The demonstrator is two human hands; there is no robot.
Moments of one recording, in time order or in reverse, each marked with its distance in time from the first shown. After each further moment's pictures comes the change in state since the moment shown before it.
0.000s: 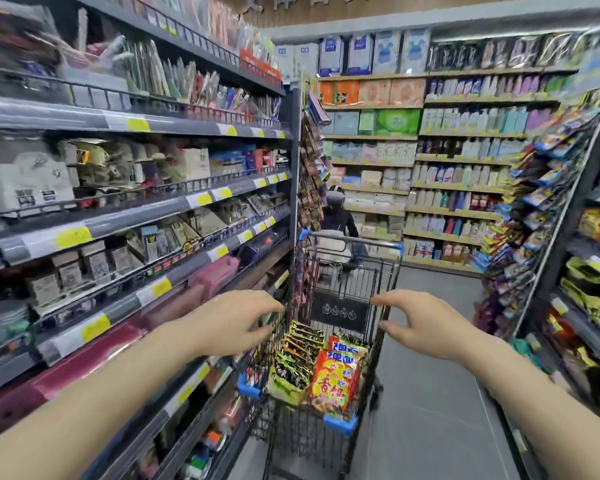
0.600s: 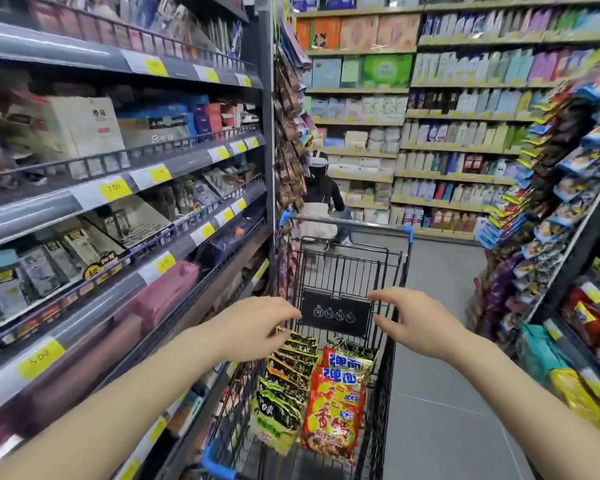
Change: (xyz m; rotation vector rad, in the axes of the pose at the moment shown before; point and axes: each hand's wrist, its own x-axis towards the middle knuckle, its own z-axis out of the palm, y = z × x) left_hand 0.239 -0.143 0.119 -0.106 -0.112 0.131; right_hand 0.239 0.101 0.092 0.107 -0.056 0.174
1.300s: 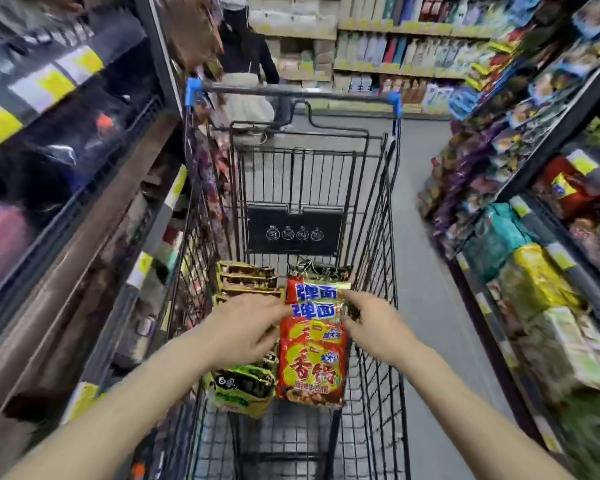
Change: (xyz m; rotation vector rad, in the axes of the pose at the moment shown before) left_hand 0.159 -0.106 0.220 -0.170 -0.266 0.225; right_hand 0.139 0.094 0.253 0.237 -0.208 0.486
